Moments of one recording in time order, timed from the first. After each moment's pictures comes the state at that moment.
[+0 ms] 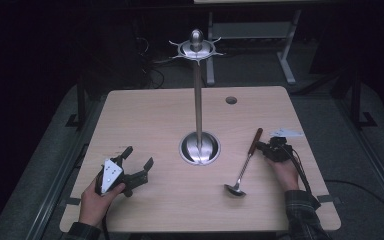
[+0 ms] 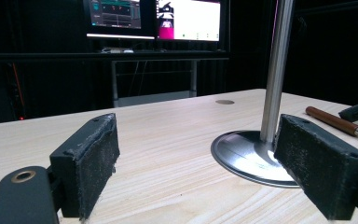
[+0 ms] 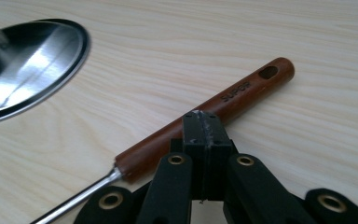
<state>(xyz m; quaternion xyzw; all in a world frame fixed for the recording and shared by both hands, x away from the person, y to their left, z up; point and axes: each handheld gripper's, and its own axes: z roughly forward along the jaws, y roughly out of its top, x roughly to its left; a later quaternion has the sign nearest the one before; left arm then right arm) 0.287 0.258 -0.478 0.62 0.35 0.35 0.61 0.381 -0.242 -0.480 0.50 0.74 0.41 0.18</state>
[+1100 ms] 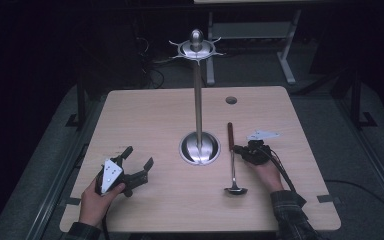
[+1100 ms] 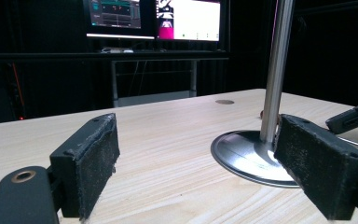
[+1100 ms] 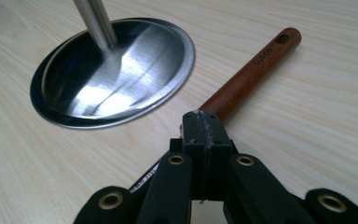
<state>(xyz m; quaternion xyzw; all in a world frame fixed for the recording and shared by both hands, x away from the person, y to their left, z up) 0.287 0.258 -0.478 0.62 0.35 0.35 0.61 0.379 -0.181 -0.479 0.41 0.79 0.44 0.14</state>
